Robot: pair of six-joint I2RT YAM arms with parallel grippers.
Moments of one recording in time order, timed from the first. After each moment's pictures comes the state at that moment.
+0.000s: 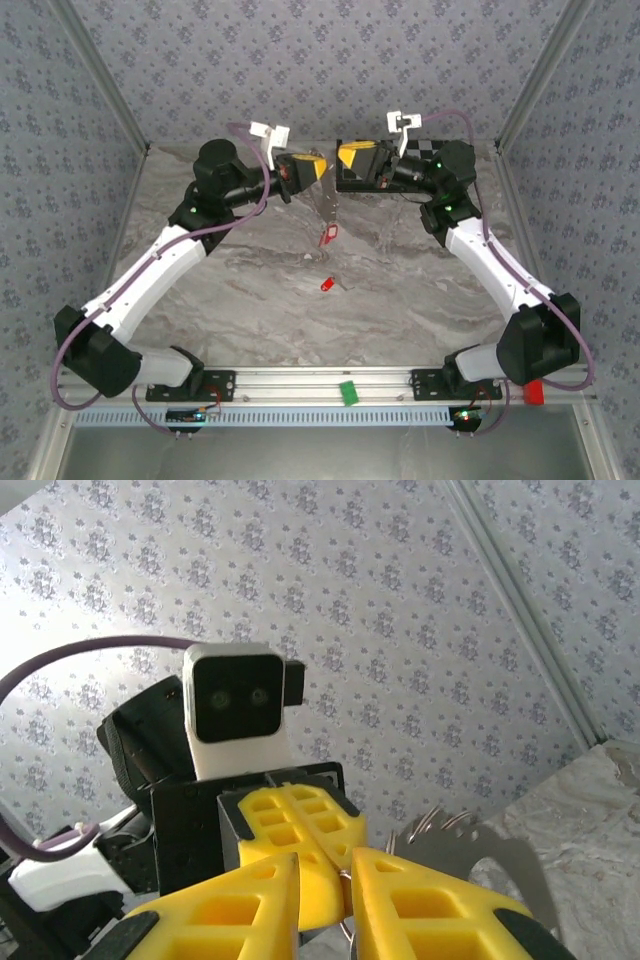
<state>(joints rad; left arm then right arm) -0.57 1.34 1.29 0.07 0.62 -0.54 0.35 1.38 1.17 0.58 -0.95 0.86</state>
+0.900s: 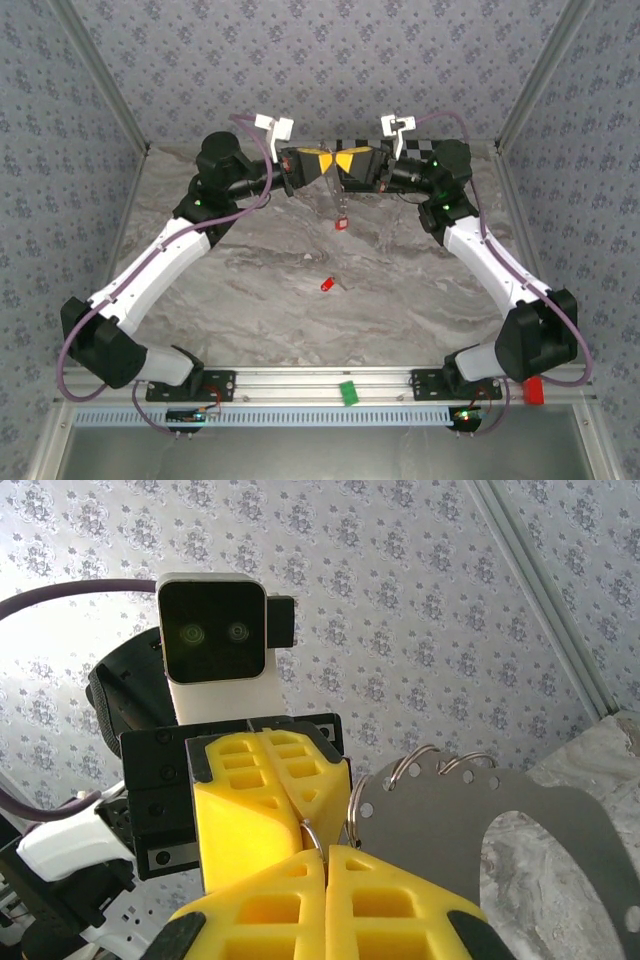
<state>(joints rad) -0.57 1.38 1.34 0.10 0.67 -0.59 0.36 1.40 1.17 0.55 -0.99 0.84</state>
